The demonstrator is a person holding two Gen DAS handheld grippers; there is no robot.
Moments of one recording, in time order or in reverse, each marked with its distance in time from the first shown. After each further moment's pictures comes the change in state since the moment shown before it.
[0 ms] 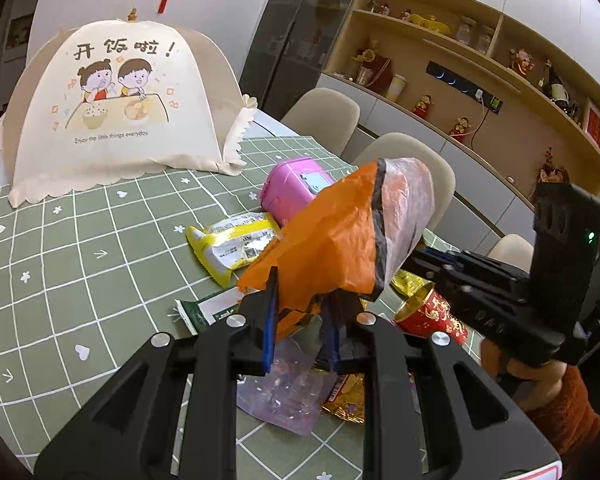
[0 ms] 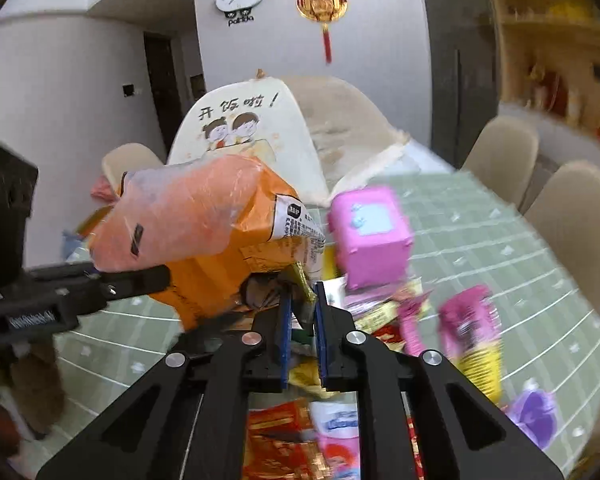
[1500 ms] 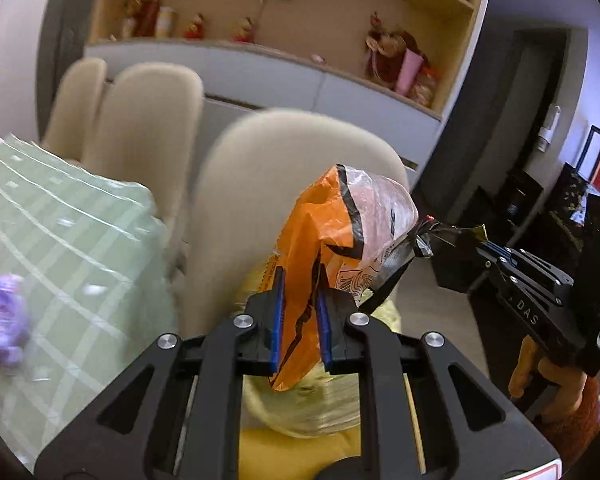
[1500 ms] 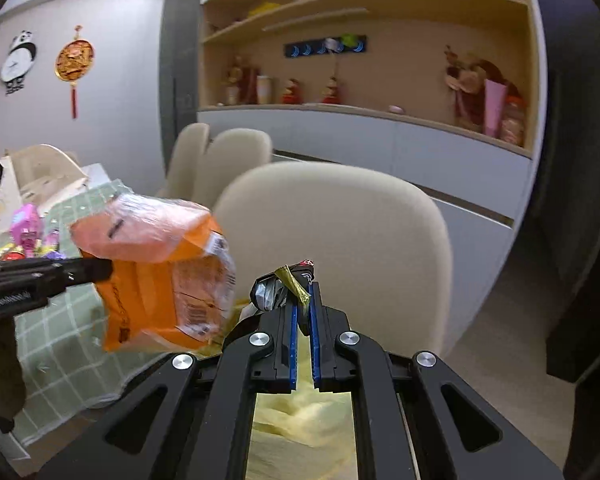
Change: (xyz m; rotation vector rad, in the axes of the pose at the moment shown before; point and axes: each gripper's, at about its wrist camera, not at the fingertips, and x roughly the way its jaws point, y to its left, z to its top) left arm 0.161 -0.439 -0.123 0.395 0.215 -0.475; right arm -0.353 -0.280 -0.235 0.335 -0.117 -0.828
